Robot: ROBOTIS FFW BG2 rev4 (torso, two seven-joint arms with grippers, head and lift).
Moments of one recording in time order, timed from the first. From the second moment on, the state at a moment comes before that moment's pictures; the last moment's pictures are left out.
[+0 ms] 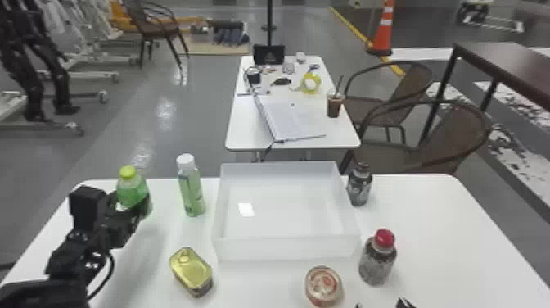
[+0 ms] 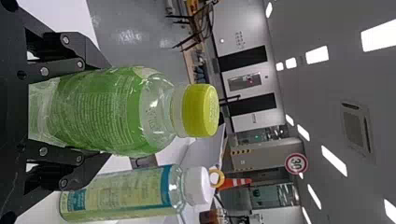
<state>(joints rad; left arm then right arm) -0.16 0.09 0.29 -1.30 -0.22 -0.09 -0.38 0.45 -0.03 0.04 -1.68 -0.13 -0.17 0.23</state>
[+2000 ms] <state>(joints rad) -0.16 0.08 -0.12 -1.58 -0.49 0.08 -0.62 0.44 -0.03 0.05 -1.66 -0.15 -0.17 0.23</state>
